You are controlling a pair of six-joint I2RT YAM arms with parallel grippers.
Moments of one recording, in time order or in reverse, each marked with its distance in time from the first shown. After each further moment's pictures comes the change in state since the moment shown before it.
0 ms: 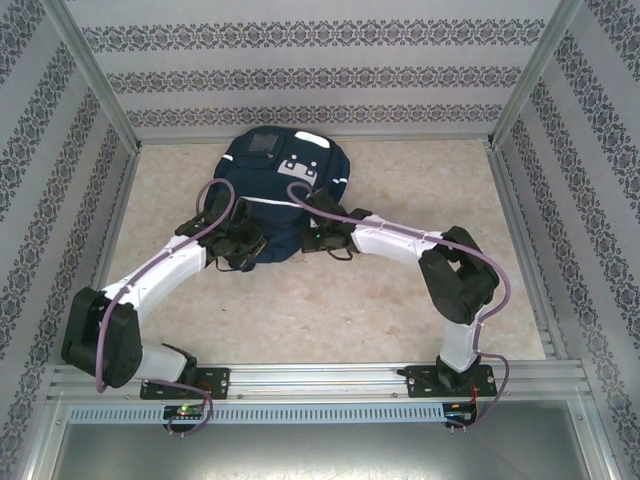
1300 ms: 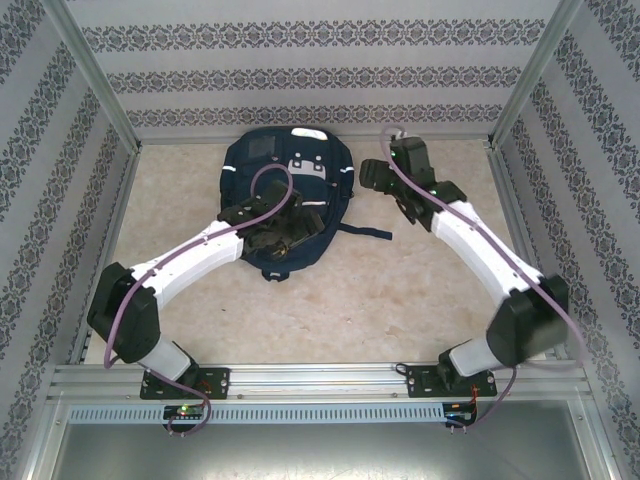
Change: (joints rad) left arm -0.269 0.173 0.299 -0.062 -0.127 0.203; right arm -0.322 -0.447 -0.013 -0.050 0.229 -0.122
